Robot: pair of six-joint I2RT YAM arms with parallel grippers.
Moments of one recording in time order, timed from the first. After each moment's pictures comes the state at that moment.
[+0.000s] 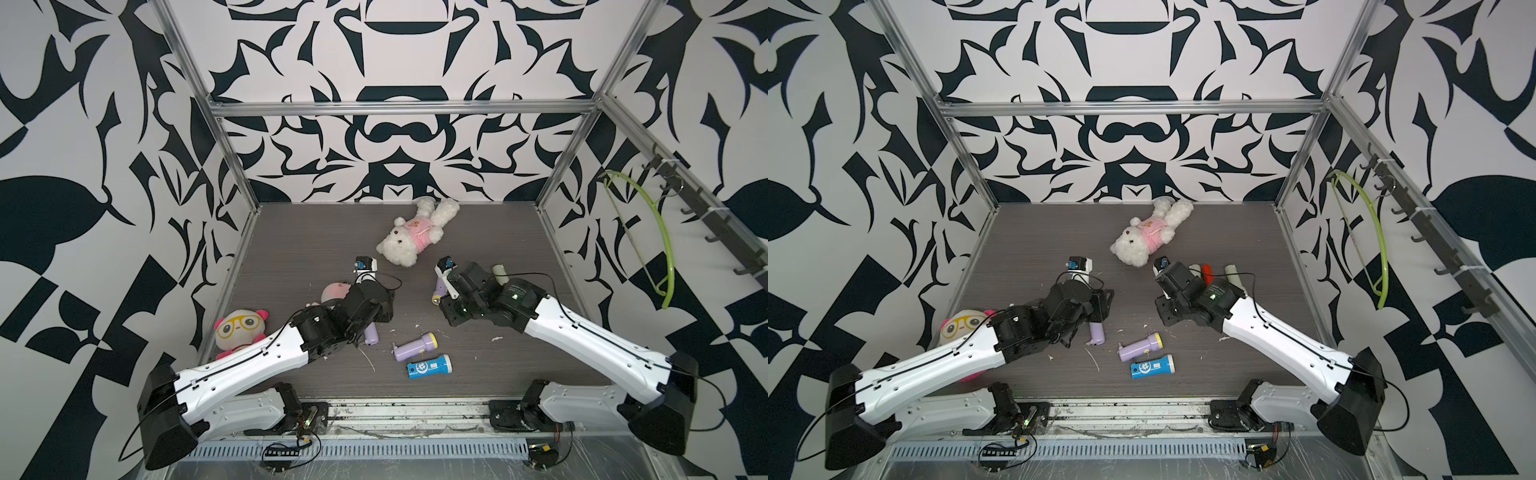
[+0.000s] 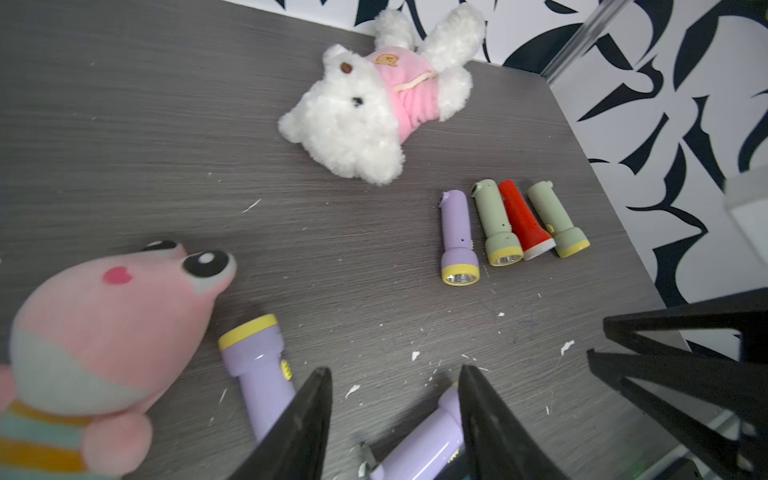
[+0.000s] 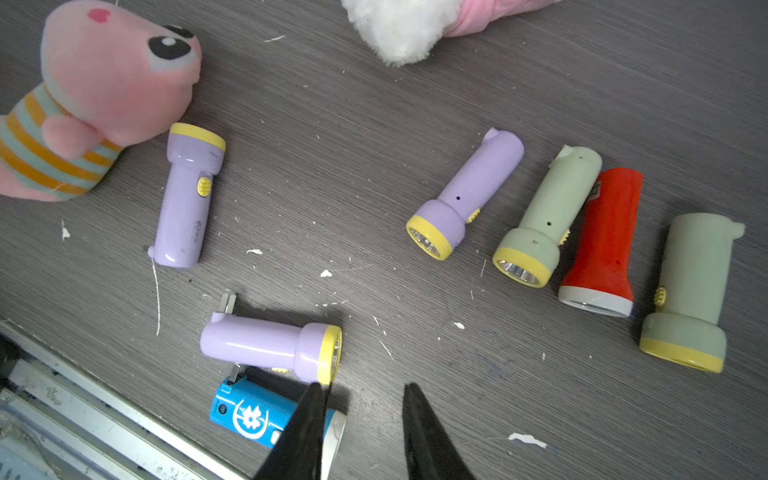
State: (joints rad) left arm -1.03 1.06 0.85 -0.46 -0.41 -0.75; right arm 0.82 1.21 1.08 -0.87 0.13 0.36
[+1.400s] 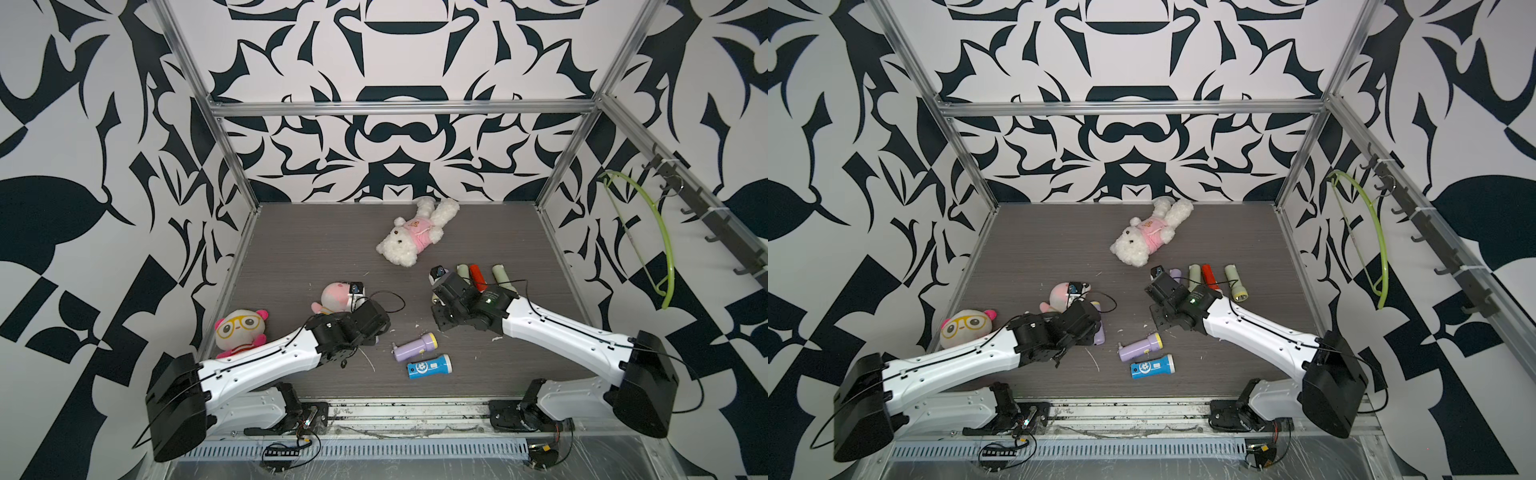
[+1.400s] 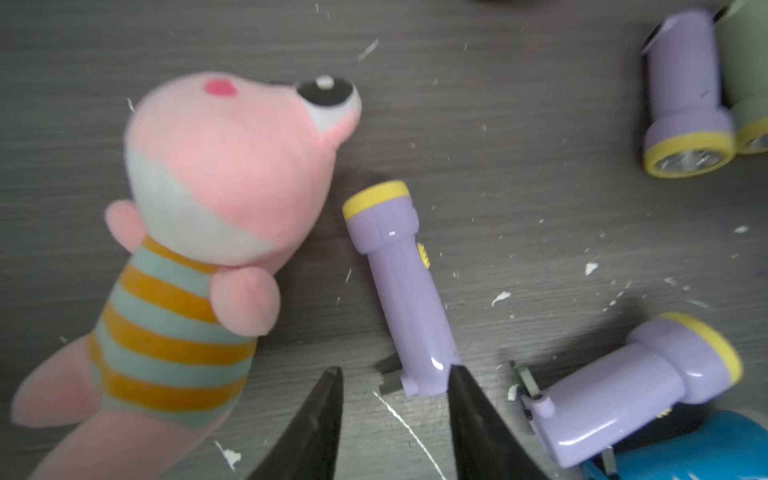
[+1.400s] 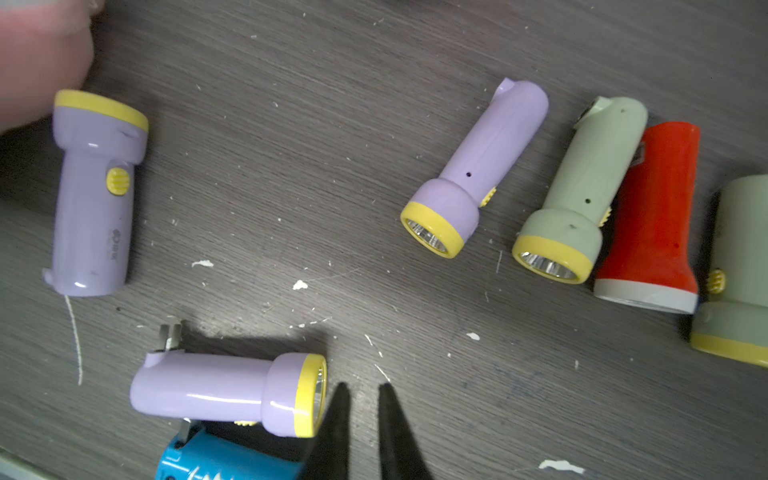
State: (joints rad) left arm -1.04 1.19 0.75 -0.67 -0.43 -0.81; right arm 0.84 1.33 0.96 -0.73 0.17 0.42
